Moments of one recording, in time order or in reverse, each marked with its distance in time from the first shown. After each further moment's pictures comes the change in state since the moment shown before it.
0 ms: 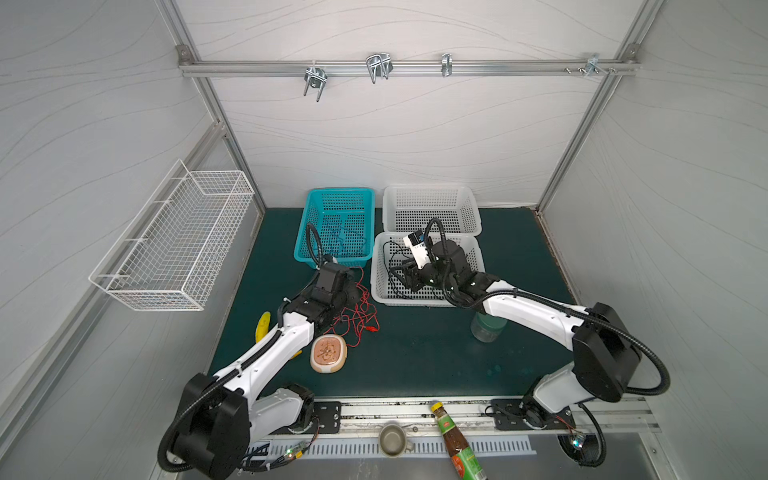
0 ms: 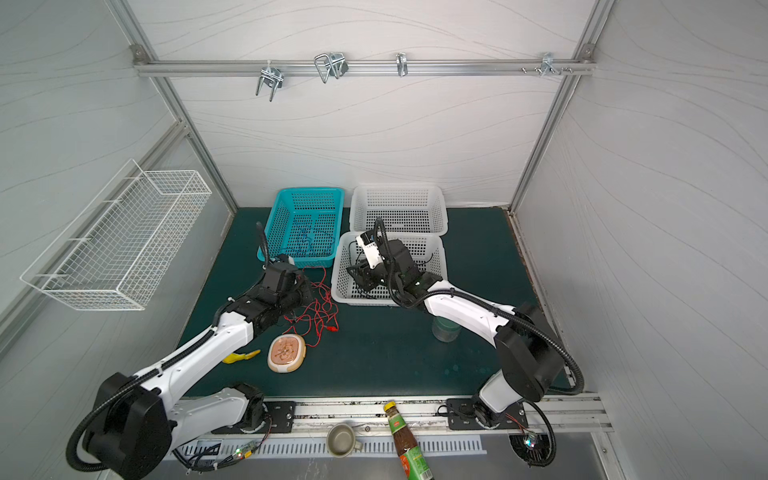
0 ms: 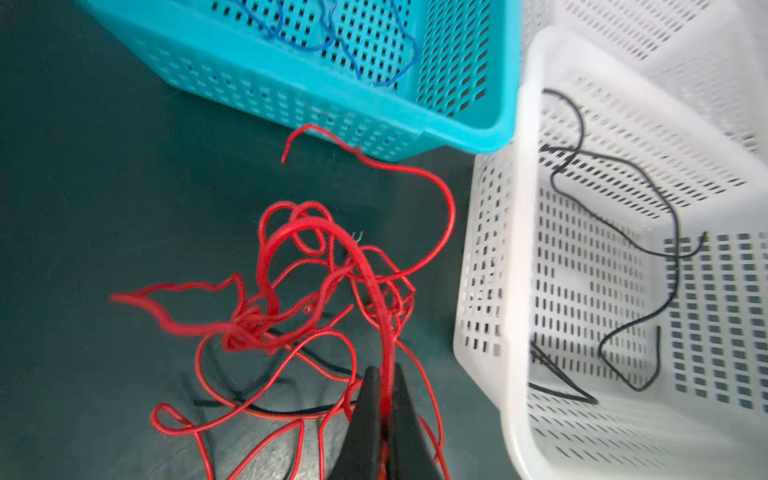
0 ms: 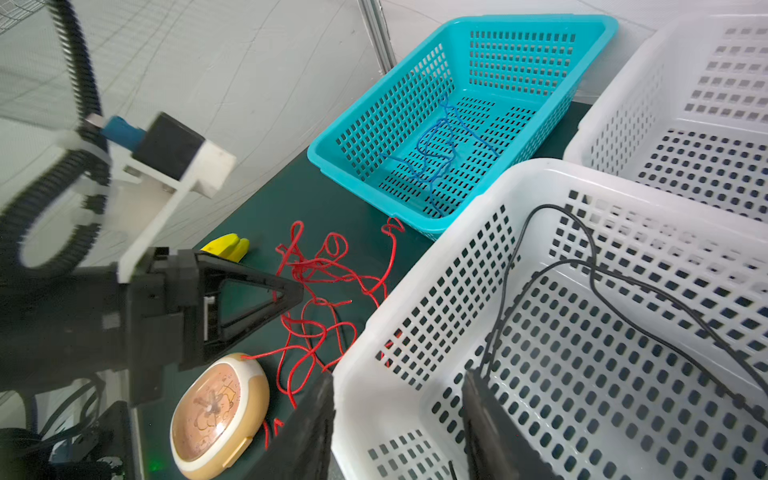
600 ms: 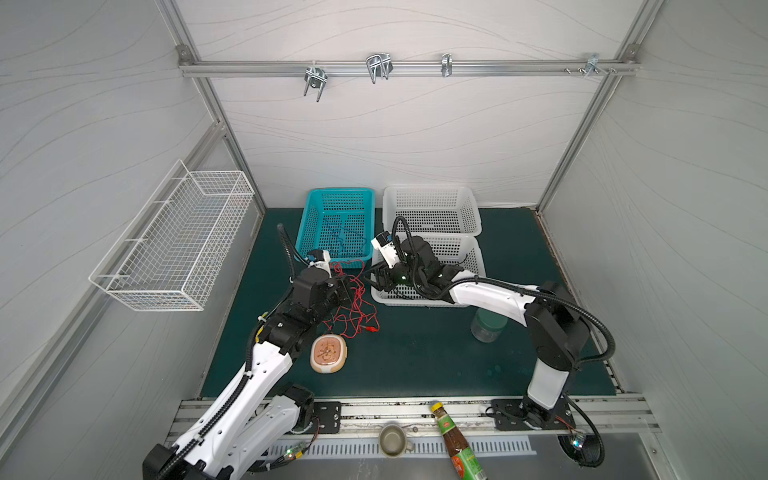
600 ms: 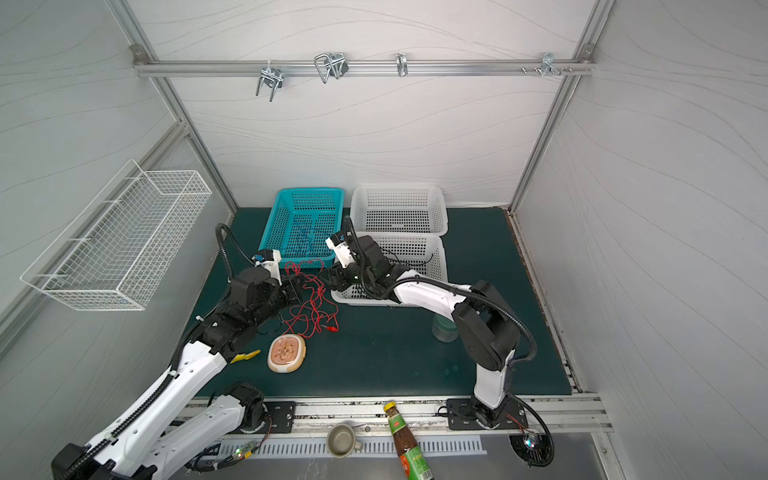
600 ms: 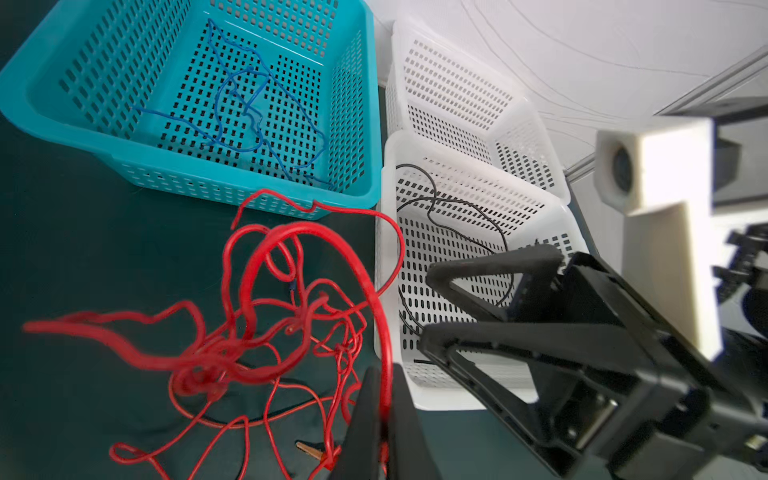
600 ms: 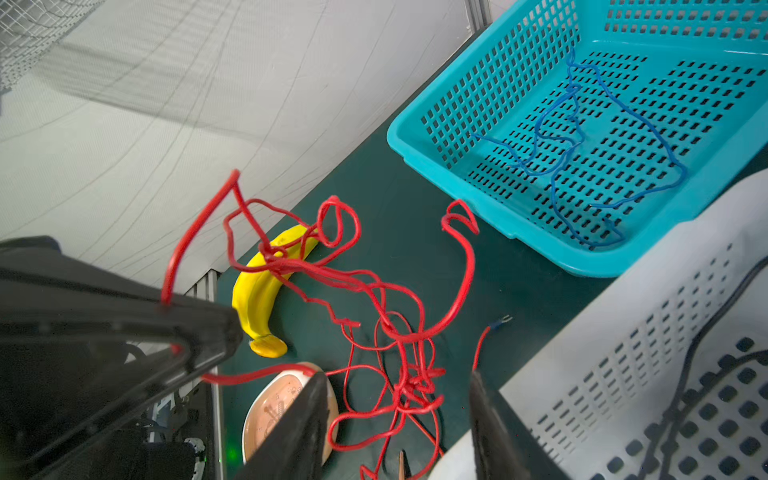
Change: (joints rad) left arm 0.000 -0.277 0.003 -0.021 0.101 0.070; right arm 0.069 0.269 0.227 0.039 -0.168 0.082
